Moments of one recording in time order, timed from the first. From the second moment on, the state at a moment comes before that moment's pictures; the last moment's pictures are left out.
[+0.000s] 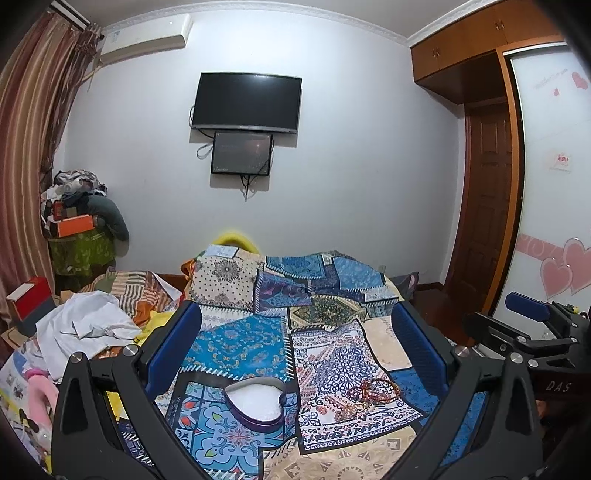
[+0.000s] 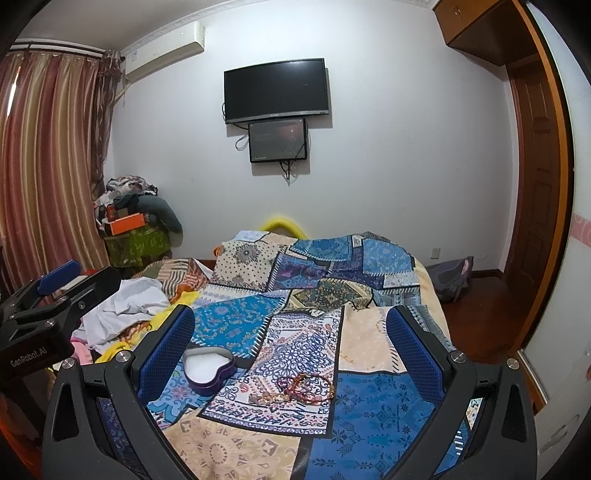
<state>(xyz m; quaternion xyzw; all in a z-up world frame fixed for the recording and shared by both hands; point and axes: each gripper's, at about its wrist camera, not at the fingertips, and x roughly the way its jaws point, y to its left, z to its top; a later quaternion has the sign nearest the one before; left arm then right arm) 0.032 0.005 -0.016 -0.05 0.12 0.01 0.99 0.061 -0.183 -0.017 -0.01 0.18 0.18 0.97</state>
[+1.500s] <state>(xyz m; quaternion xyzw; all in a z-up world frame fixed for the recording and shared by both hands) 0.162 -0.042 -0.193 -0.05 0.42 -0.10 0.90 0.177 -0.216 -0.154 0.00 0.41 0.20 0.89</state>
